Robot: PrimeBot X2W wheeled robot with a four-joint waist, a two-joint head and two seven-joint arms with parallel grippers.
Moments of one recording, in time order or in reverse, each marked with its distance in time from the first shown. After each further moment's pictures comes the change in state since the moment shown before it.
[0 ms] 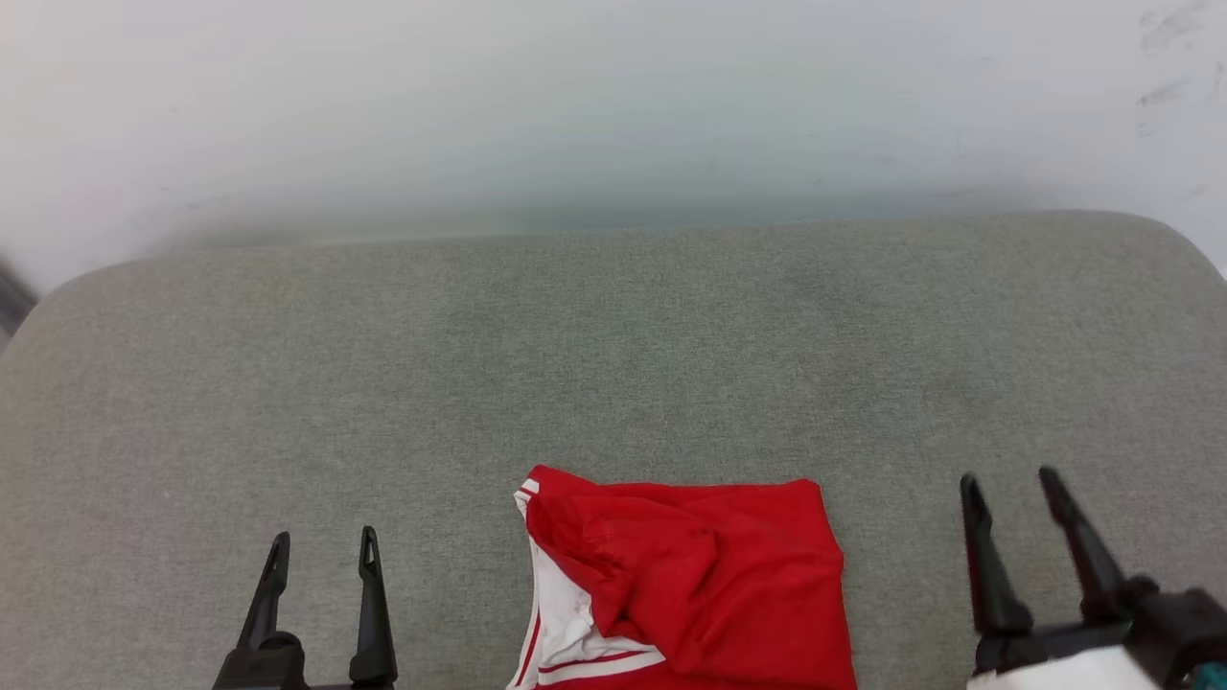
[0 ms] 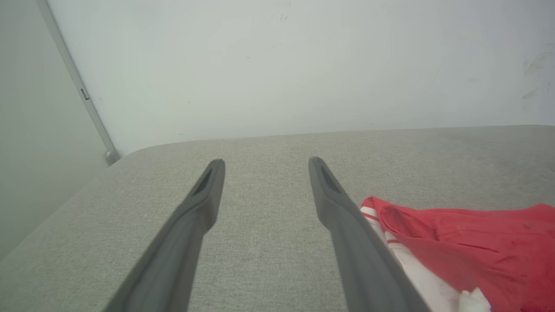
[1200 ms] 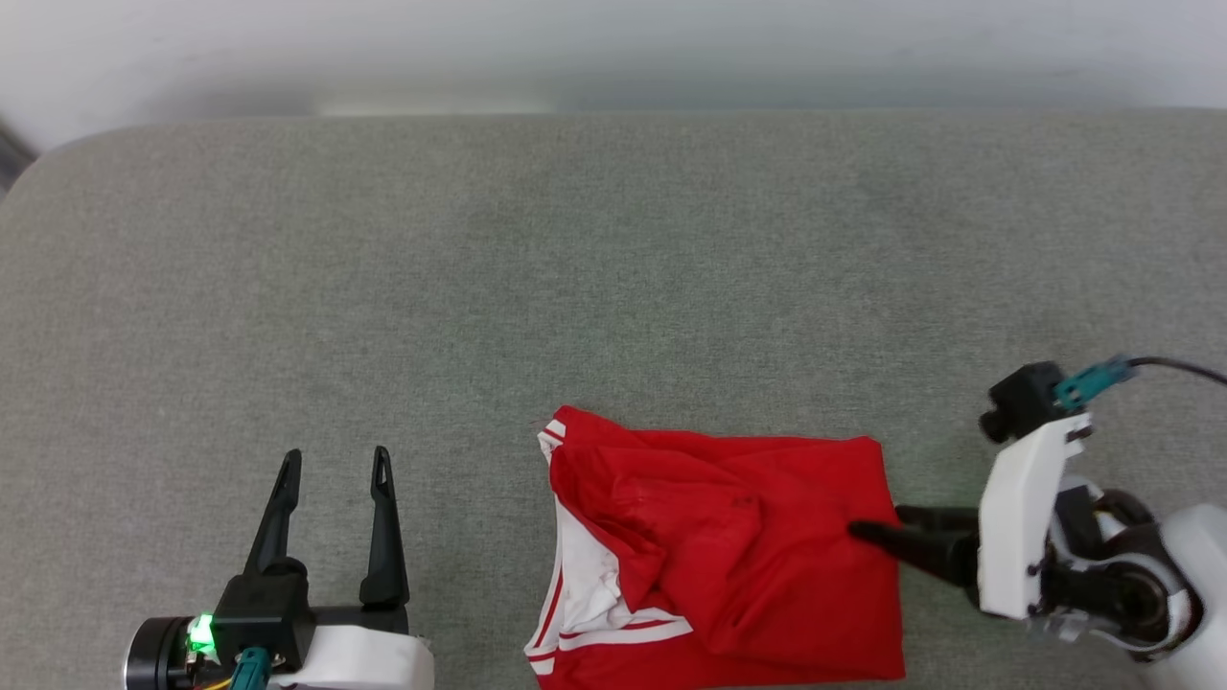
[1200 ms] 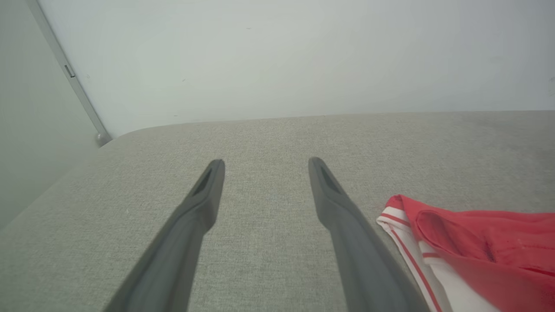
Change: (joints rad) left arm -0.120 -0.010 0.000 0.015 -0.004 -0.035 0.000; right arm -0.505 -0.479 0.448 0.191 0.938 0.000 1.025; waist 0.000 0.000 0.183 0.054
